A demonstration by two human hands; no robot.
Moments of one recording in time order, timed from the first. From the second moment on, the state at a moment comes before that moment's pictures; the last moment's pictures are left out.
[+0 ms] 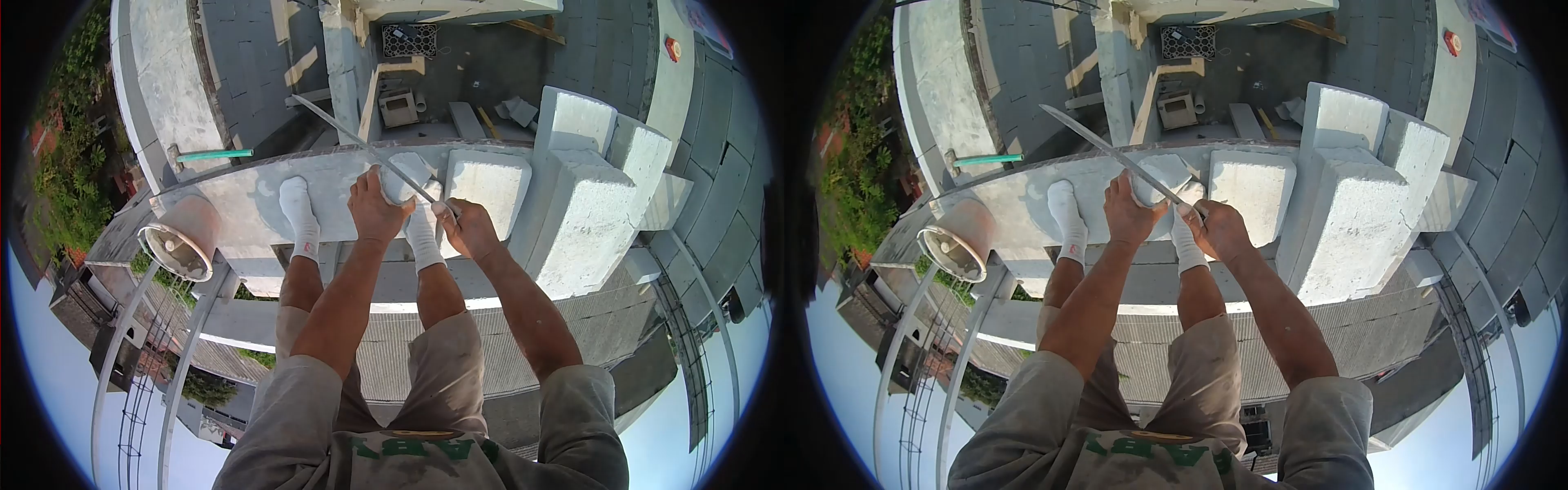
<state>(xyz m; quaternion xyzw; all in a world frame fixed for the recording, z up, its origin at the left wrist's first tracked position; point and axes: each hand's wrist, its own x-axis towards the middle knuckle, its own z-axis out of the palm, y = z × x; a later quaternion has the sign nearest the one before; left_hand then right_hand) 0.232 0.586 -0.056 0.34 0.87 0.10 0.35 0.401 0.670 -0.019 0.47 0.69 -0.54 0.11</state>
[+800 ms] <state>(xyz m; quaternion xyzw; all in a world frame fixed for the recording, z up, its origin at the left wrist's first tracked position) 0.227 0.588 -0.059 0.39 0.83 0.11 0.37 0.395 0.672 0.014 0.45 0.69 -0.56 0.04</state>
